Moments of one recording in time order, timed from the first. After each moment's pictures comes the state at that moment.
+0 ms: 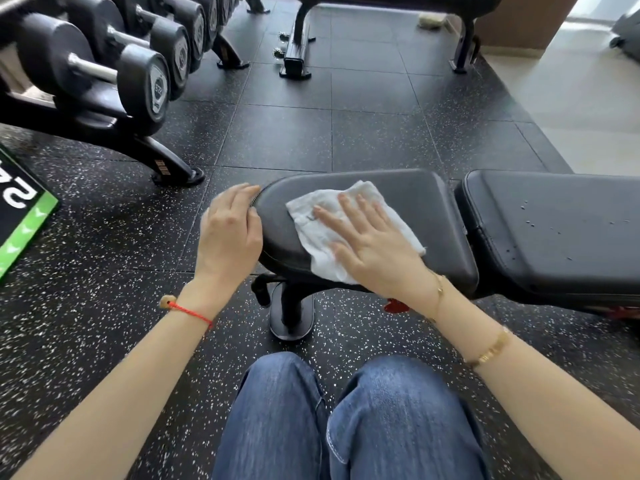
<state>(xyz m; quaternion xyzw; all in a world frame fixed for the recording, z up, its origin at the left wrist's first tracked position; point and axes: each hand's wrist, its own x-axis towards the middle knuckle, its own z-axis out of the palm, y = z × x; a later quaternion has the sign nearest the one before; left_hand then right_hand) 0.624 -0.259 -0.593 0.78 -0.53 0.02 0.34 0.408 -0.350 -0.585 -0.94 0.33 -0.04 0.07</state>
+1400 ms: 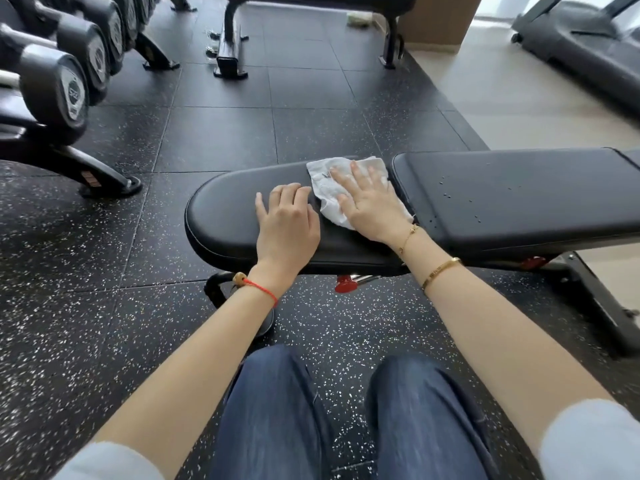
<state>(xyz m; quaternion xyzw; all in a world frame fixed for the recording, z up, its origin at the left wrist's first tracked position) 0.489 -0.317 -0.598 0.74 -0.61 0.01 0.28 0.344 -0.410 -0.581 -0.85 0.52 -0.05 0.11</state>
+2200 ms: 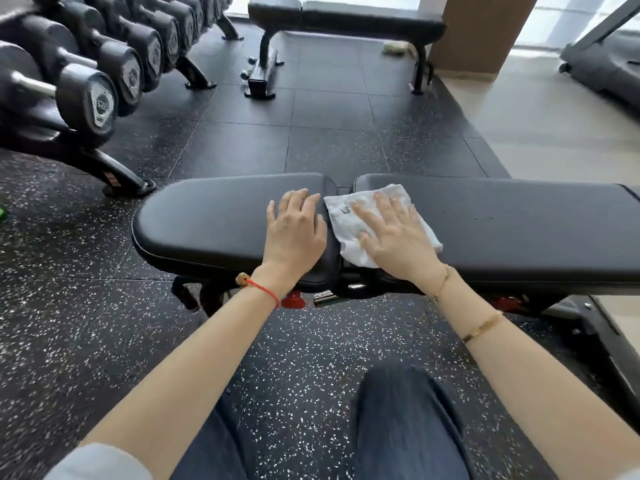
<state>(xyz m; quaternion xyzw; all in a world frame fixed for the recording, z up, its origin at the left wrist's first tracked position) 0.376 -0.365 -0.590 0.76 -0.59 0.00 0.27 0.197 -0.442 -0.583 -0.89 0.45 -0.03 0.03</state>
